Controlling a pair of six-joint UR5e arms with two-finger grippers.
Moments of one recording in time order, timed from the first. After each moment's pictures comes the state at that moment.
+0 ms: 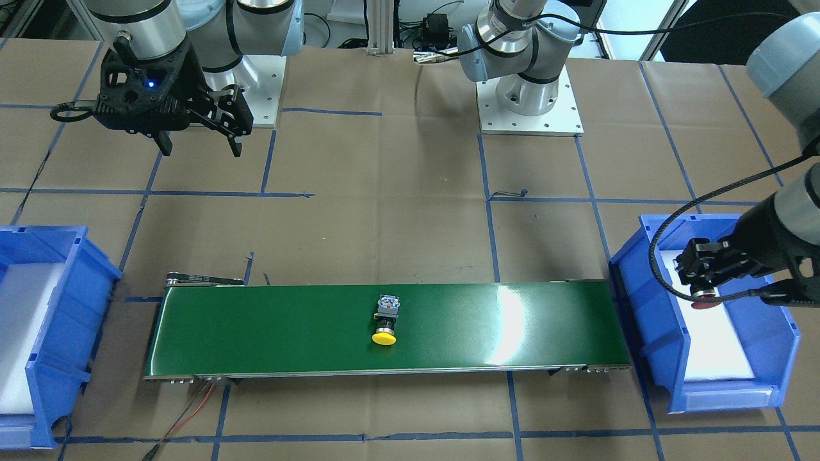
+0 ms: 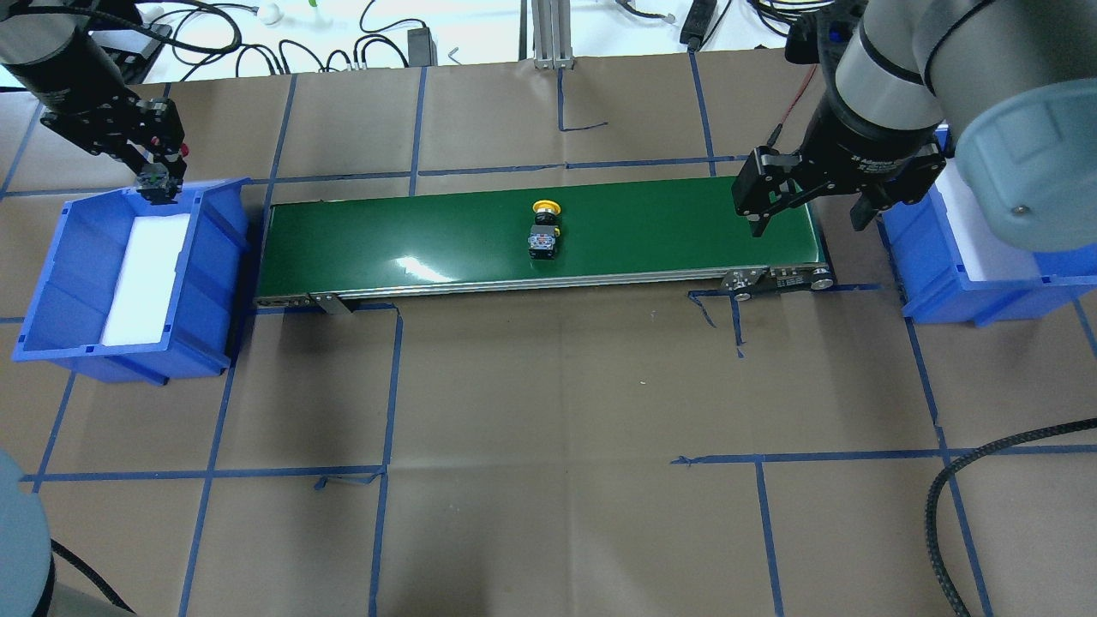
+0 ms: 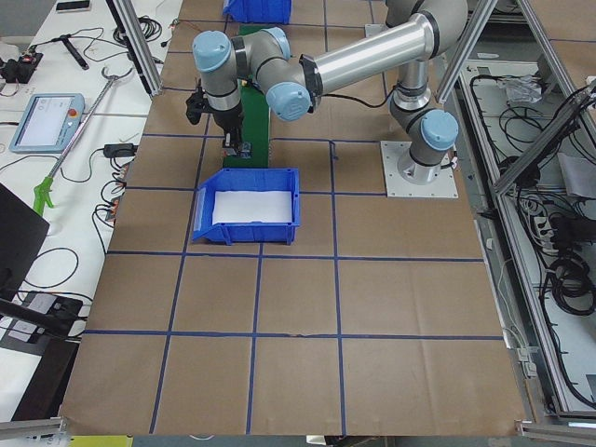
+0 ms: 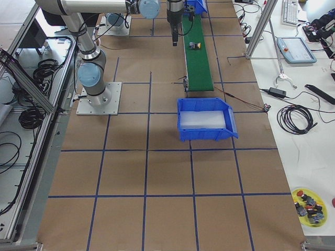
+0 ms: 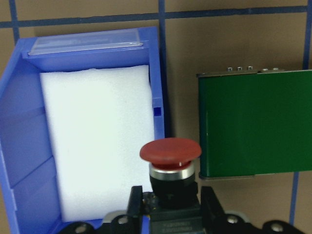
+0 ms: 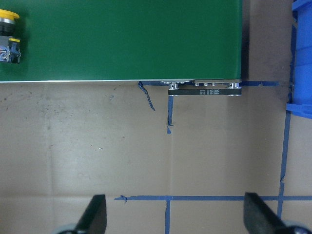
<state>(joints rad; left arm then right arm) -1.26 -1.89 -1.36 -1.50 1.59 0.36 1.60 -1.65 1.68 -1.64 -1.58 0.01</state>
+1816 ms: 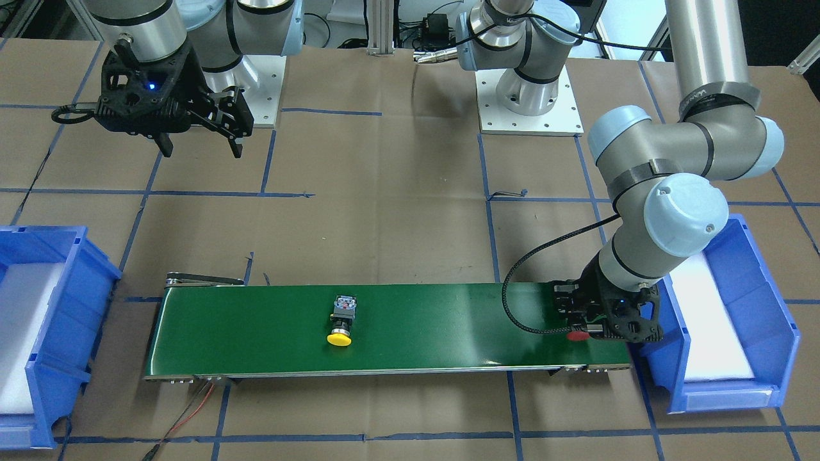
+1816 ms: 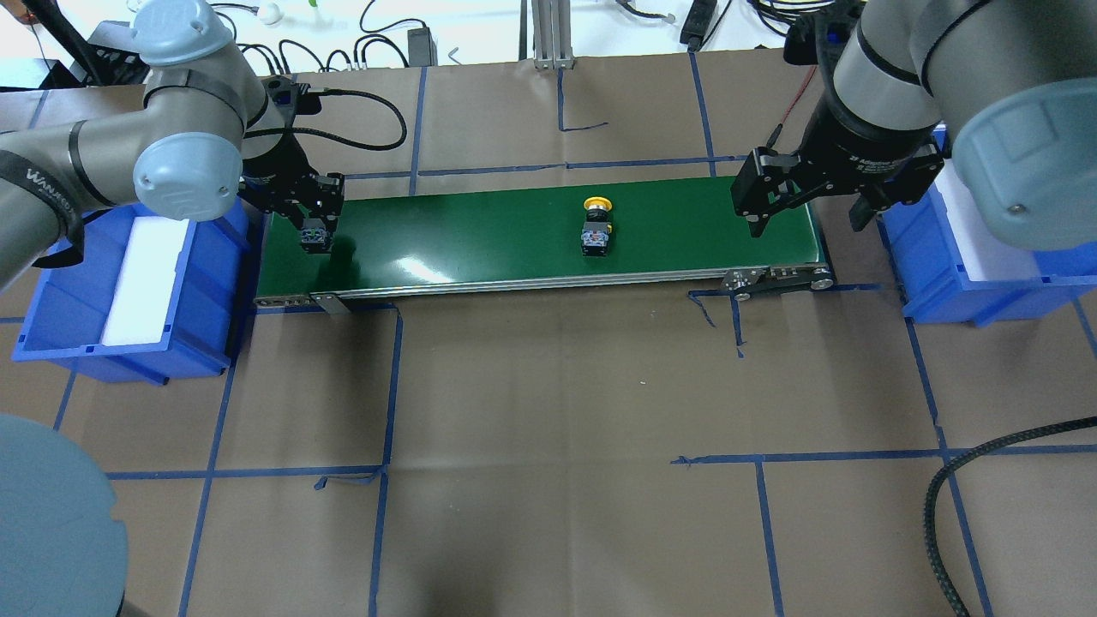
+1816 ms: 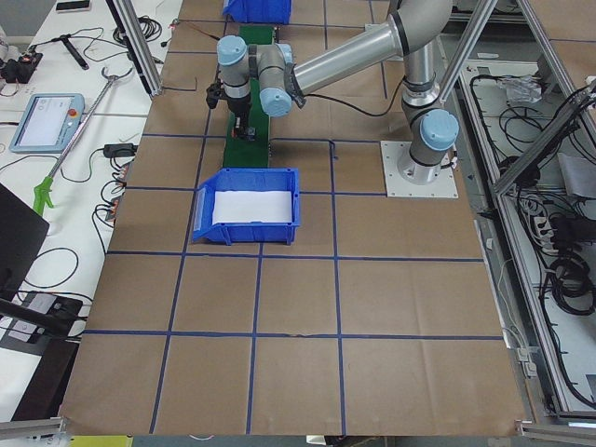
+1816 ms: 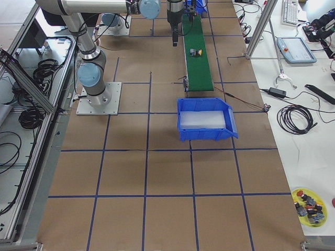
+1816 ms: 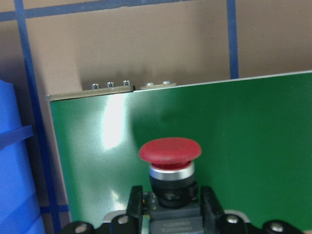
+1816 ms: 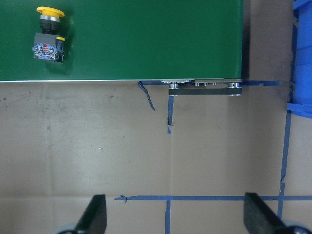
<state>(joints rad) -1.44 -1.96 -1.65 -1.10 1.58 0.20 1.60 -1.65 1.68 -1.64 -1.58 0.01</state>
